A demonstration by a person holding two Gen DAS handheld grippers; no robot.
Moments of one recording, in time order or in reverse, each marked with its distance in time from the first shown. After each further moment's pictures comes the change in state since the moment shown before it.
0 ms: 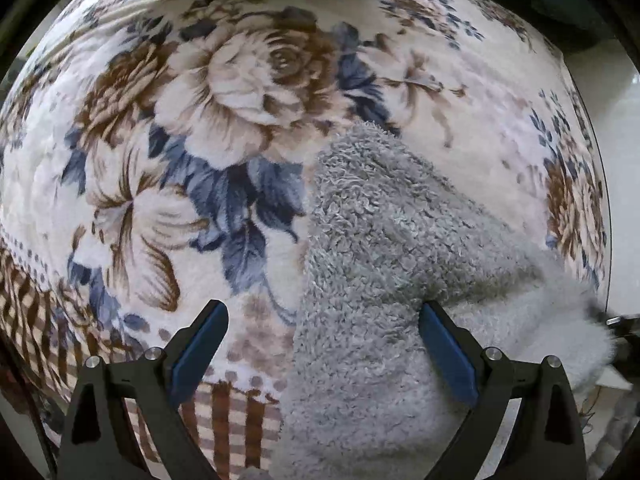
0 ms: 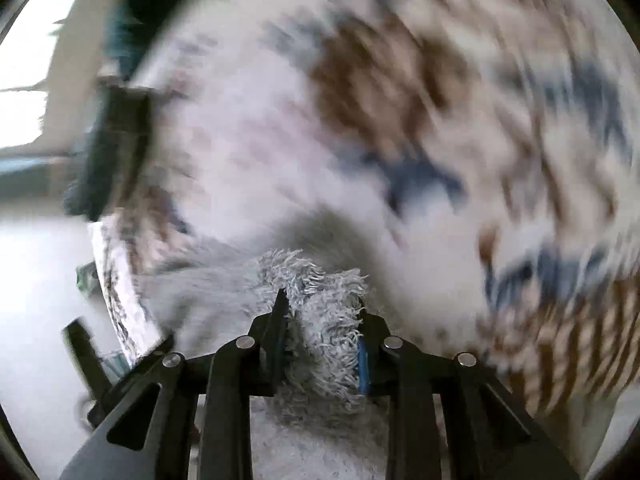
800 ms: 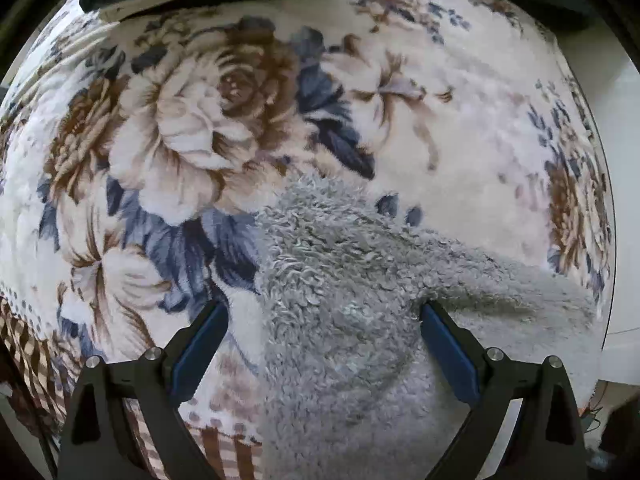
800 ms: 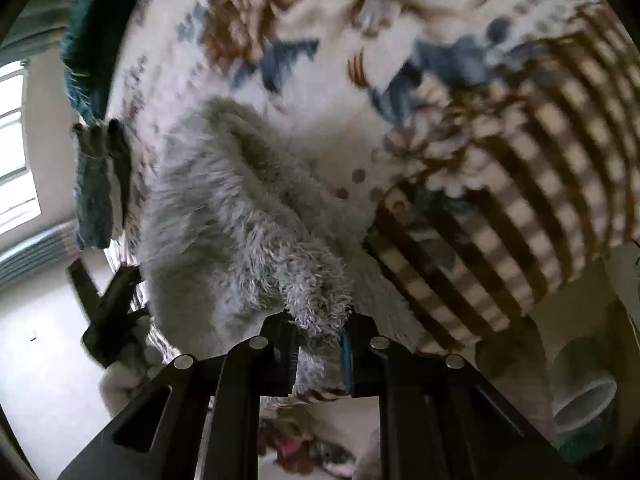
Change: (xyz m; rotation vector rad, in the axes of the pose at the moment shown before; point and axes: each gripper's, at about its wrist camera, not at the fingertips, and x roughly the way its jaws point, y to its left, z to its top) left arm 0.025 -0.030 0.027 0.077 0.019 0.015; right arm -0.005 -0.089 -0.115 0.377 0.099 0.082
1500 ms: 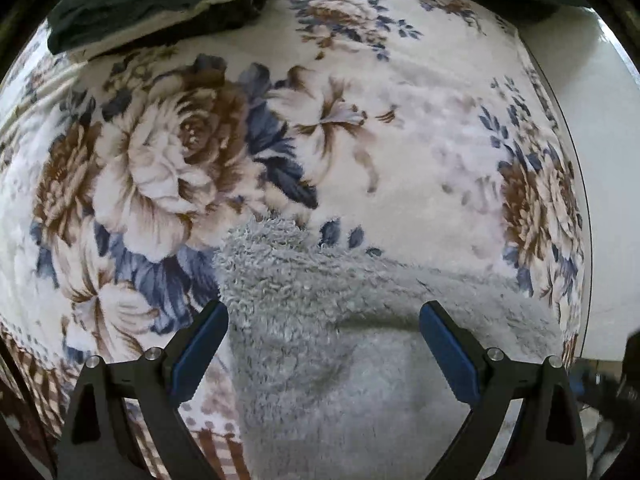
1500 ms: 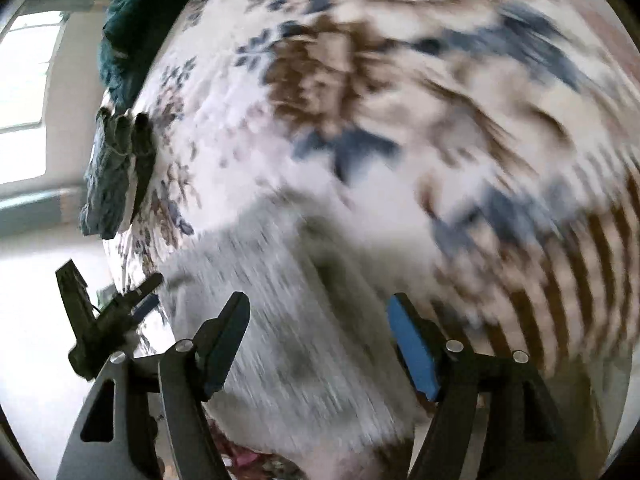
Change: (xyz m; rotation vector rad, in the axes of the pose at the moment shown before) left arm -0.031 -0.023 0.026 0.083 -0.010 -0.054; right arm -0.008 0.067 0.078 -0.227 -0.041 -0.036
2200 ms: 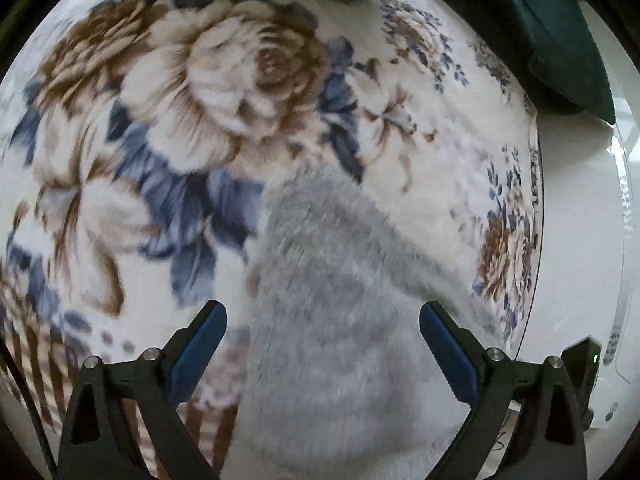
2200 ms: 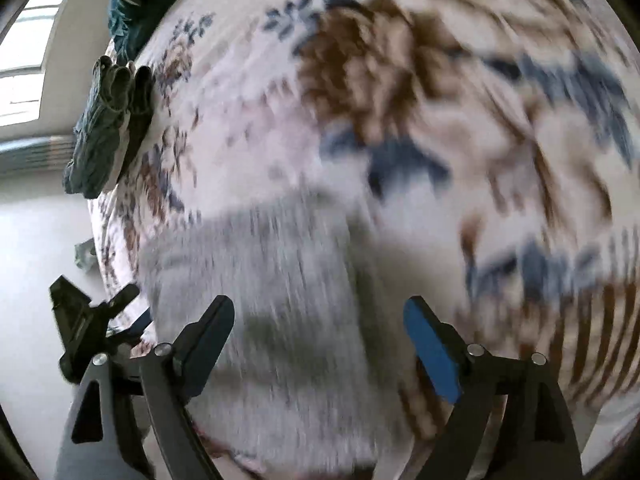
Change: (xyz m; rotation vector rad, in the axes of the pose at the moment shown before) left arm -0.006 0.069 -0.052 -0.332 0.008 -0.251; right arm 0.012 0.017 0.008 -0.104 0.115 -0.062
